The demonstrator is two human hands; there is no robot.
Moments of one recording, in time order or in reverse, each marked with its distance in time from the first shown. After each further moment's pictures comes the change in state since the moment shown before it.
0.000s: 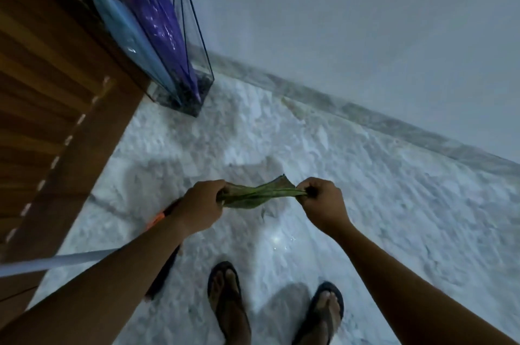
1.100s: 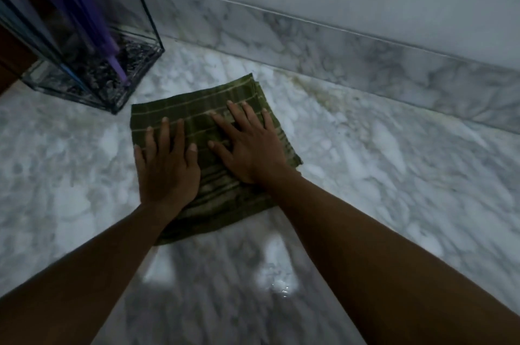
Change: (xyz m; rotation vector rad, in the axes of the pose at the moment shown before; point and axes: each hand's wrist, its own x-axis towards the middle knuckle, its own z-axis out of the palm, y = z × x) left_hand 0.409 -0.183 0.160 0.364 0.712 -0.118; right_hand 0.426 0.096 0.256 -0.708 0.159 -0.758
